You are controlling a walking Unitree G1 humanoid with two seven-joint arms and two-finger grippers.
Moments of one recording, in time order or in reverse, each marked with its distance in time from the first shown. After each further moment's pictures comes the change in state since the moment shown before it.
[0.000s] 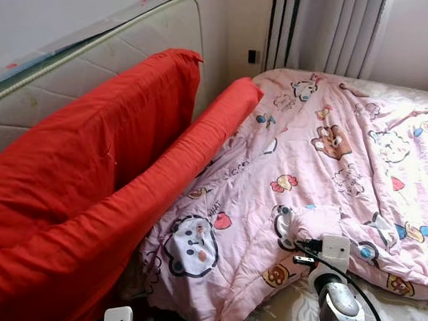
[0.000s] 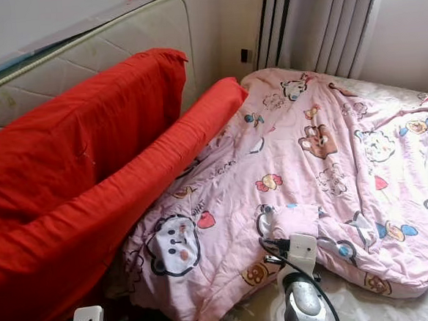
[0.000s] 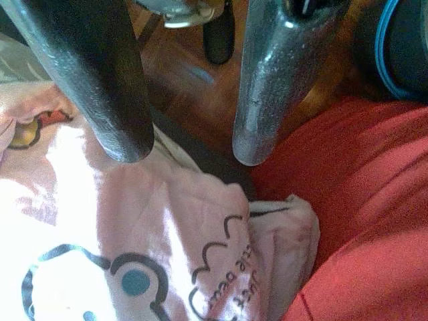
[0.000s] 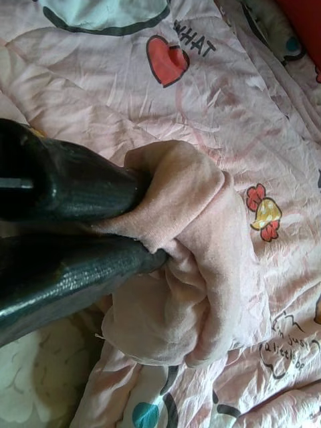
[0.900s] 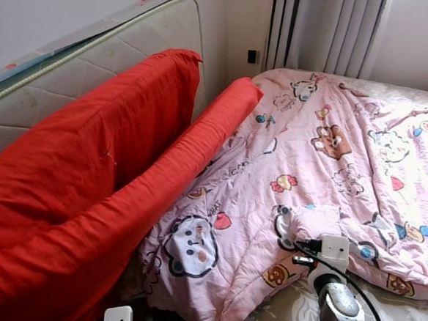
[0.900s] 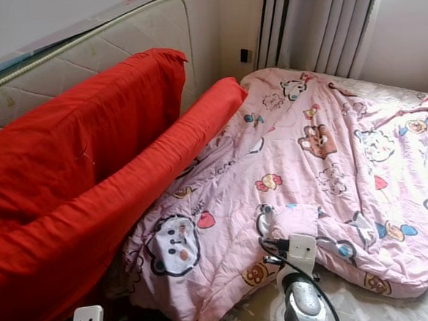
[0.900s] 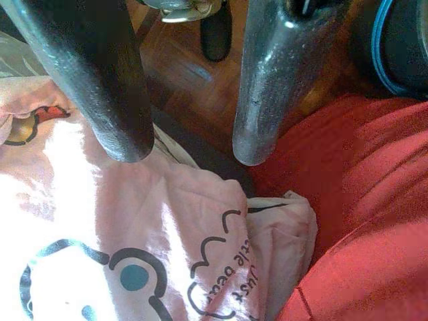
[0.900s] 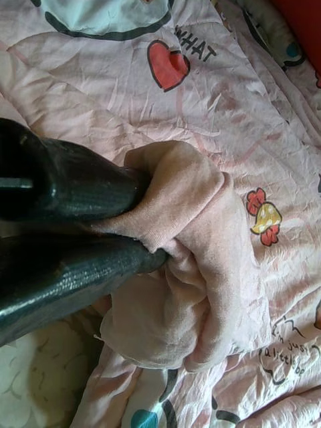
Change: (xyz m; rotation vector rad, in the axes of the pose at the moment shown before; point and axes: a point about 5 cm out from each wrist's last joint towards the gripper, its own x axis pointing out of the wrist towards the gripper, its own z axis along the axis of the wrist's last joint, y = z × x) left arm 0.001 -0.001 0.004 0.008 -0.015 0.005; right arm 0.000 0.001 -0.001 0.000 0.003 0.015
